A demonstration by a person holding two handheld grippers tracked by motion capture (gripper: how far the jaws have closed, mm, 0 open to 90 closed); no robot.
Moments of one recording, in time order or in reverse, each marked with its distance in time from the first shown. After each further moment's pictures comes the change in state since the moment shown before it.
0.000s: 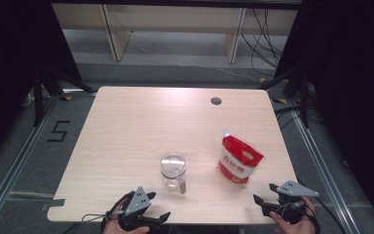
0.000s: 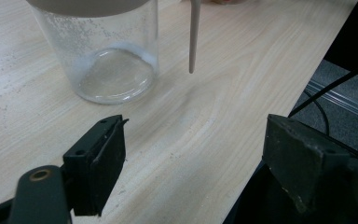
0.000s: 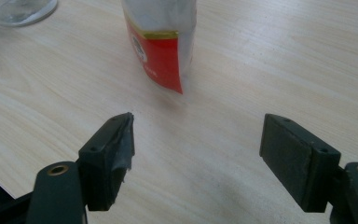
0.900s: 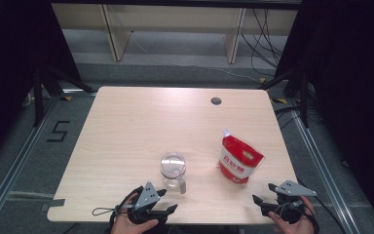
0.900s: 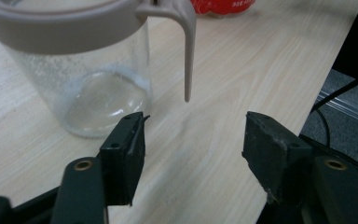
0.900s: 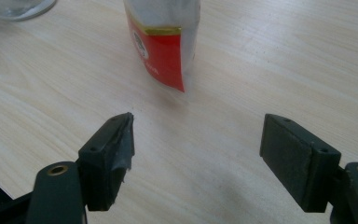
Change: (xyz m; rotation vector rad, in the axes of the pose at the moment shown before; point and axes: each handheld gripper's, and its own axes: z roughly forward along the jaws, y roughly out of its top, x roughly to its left) left arm -0.002 0.015 0.025 -0.034 -0.012 0.018; right arm 0.000 0.000 0.002 0.020 0.003 -0.018
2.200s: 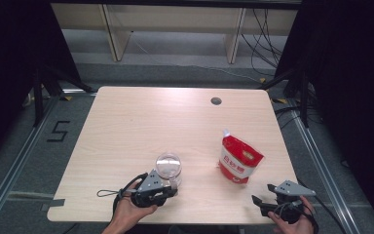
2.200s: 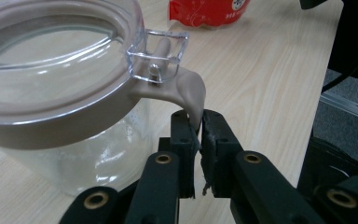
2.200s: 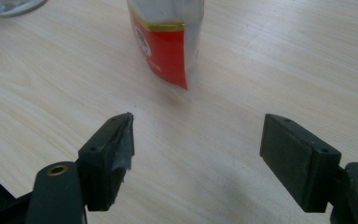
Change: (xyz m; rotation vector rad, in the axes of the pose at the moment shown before) left arm 0.026 0.021 0.005 0.043 -0.090 0.063; right arm 0.000 -0.001 0.002 0.005 0.011 0.010
